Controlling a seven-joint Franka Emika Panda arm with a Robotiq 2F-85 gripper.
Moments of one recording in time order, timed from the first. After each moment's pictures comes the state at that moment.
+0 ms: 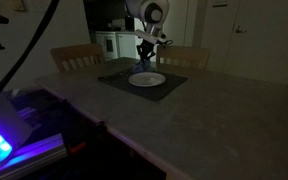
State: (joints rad) arm -0.09 0.83 0.16 -1.42 0.24 2.10 -0.34
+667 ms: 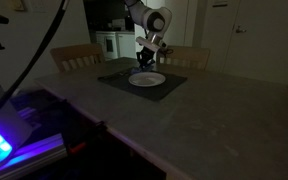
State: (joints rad) arm -0.12 0.90 0.17 -1.40 0.25 2.05 -0.39
